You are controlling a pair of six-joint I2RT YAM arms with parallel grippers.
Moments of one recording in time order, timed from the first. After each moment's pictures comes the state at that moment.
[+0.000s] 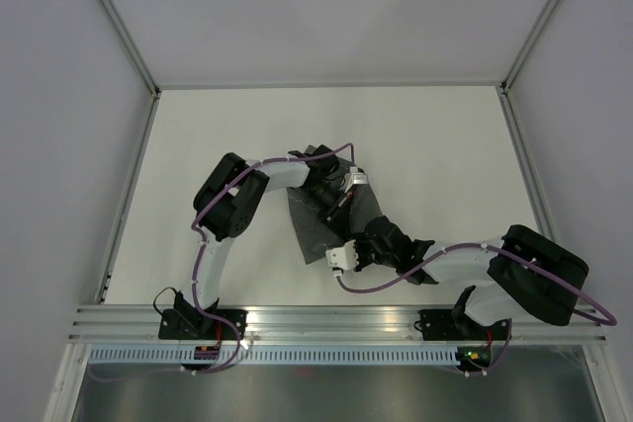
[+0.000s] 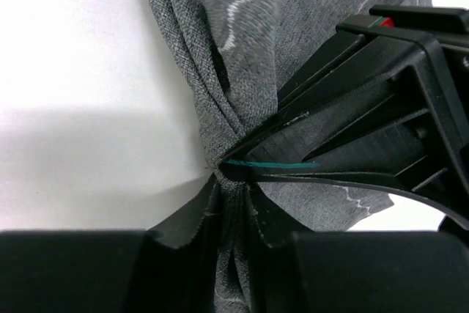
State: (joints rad) left arm -0.66 2.20 1.44 -0.66 1.04 0.12; right arm 0.93 1.41 0.36 0.36 -0.03 -1.02
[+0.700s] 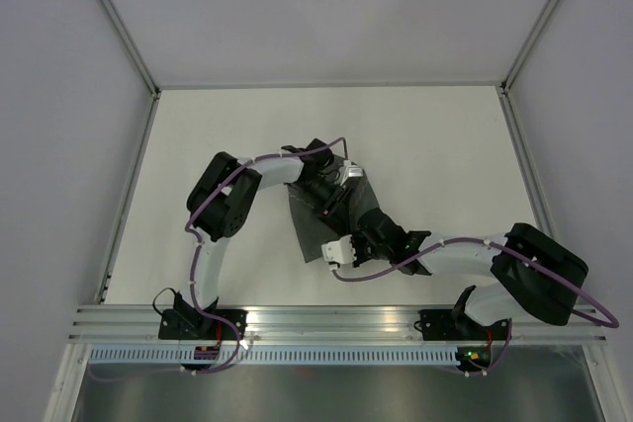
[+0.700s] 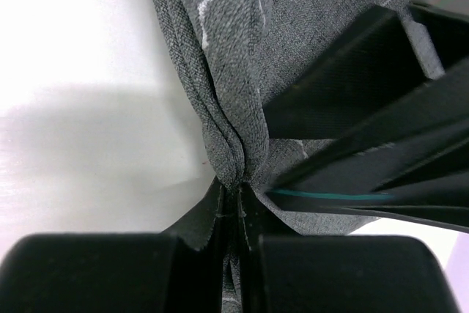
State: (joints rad) left arm -0.63 2.18 1.44 -0.70 1.04 0.09; right arm 0.93 1.41 0.47 0.15 -0.04 -1.01
